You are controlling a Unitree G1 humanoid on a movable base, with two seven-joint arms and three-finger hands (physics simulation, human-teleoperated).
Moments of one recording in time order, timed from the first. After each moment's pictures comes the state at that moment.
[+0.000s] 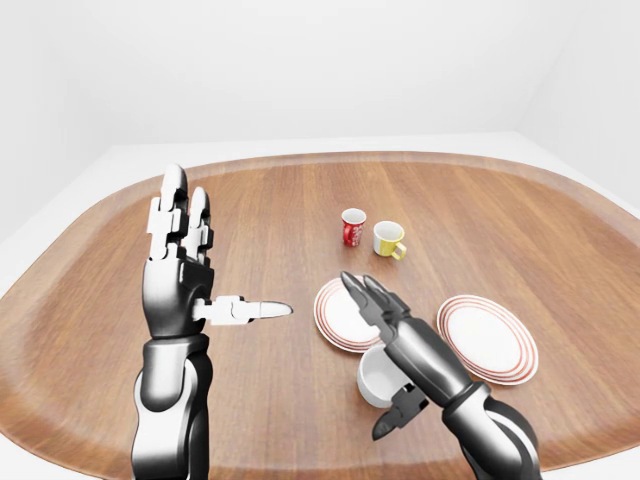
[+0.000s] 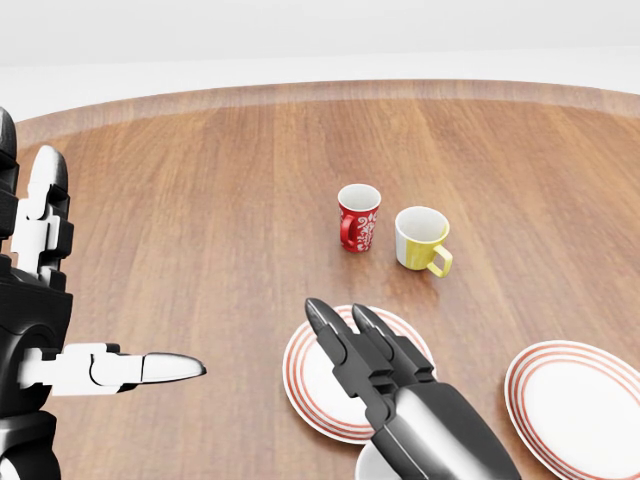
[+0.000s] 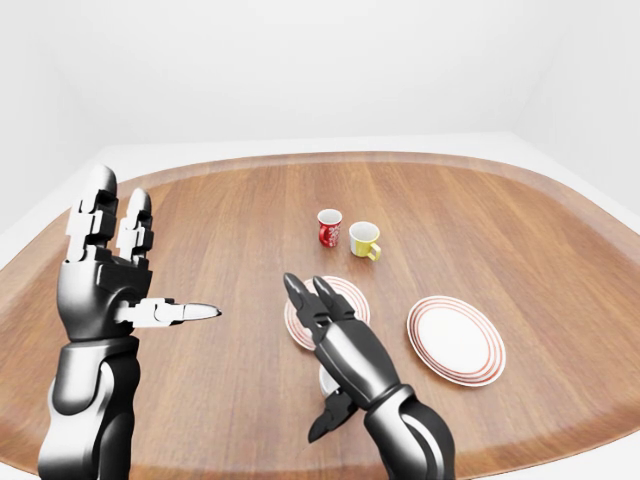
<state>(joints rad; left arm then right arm) -0.01 0.03 0.09 -0.62 -0.08 0.09 -0.06 0.32 -0.11 0.26 -0.79 -0.76 0.09 0.56</state>
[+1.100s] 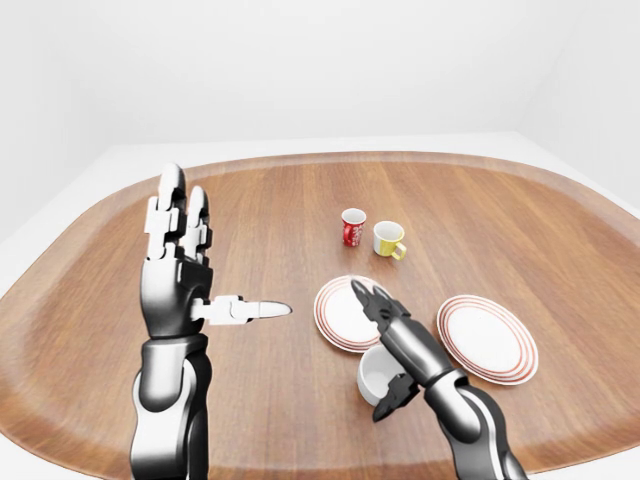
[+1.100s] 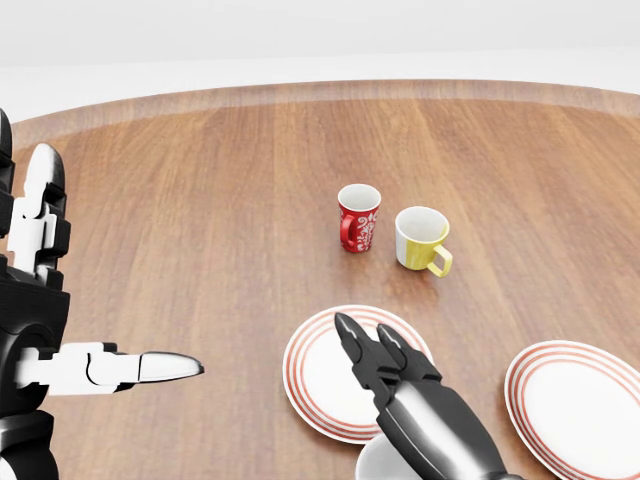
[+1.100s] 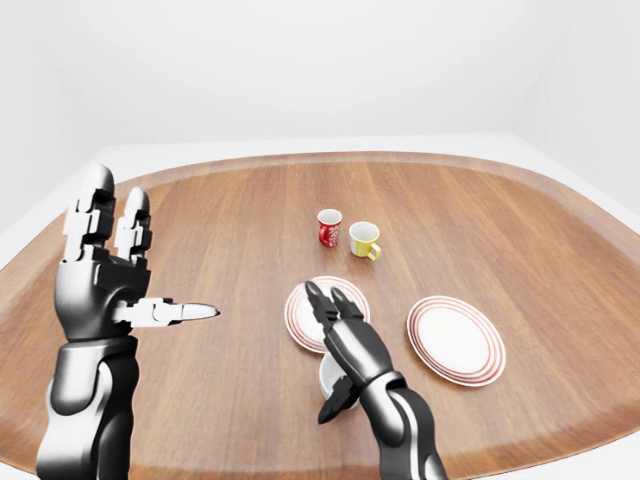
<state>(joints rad) -0.01 0.04 0.10 -0.62 -0.08 0.09 -0.06 0.26 -0.08 0.21 -0.52 -0.86 0.09 0.48</state>
